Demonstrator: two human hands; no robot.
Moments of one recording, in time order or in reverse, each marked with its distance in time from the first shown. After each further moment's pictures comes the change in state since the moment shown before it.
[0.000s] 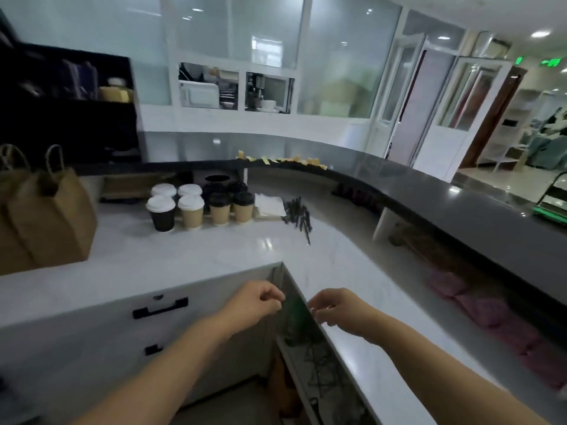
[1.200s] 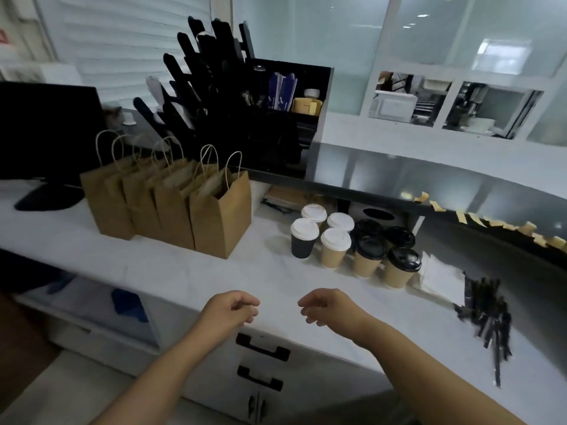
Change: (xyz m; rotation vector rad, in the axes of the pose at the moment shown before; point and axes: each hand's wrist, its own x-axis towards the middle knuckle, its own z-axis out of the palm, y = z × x) left_hand 0.016 -0.143 -0.183 -0.294 0.796 -0.467; right_hand 0.297 -0.186 0.095 -0.039 -0.545 -0.449
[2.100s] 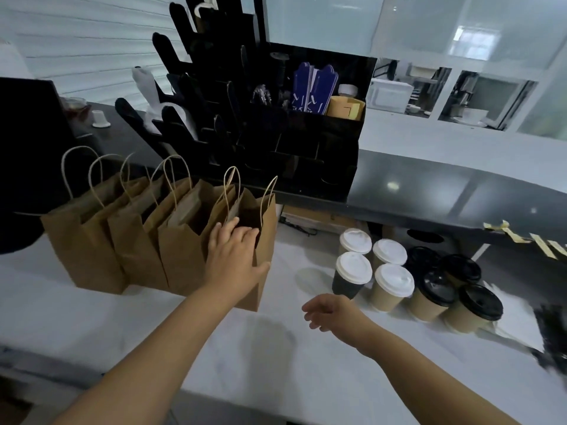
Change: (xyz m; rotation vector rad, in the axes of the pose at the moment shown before) left_hand 0.233 0.032 -0.145 0.976 0.333 0.480; right_hand 0.197 -0.079 0.044 0.086 0.074 0.100
